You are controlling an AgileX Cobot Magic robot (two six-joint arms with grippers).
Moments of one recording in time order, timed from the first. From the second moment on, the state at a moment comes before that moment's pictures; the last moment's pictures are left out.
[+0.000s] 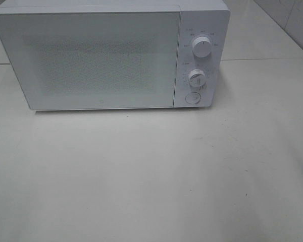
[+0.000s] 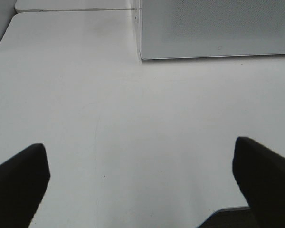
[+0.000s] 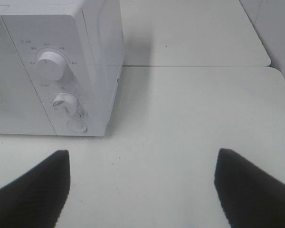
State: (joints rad) left arm 0.00 0.00 -0.52 -0.10 1.08 0.06; right arm 0.10 0.68 -0.48 -0.07 0.22 0.12
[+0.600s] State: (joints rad) left arm 0.00 0.00 -0.52 -0.10 1.08 0.06; right arm 0.10 1.09 -0.48 -0.07 -0.31 0.13
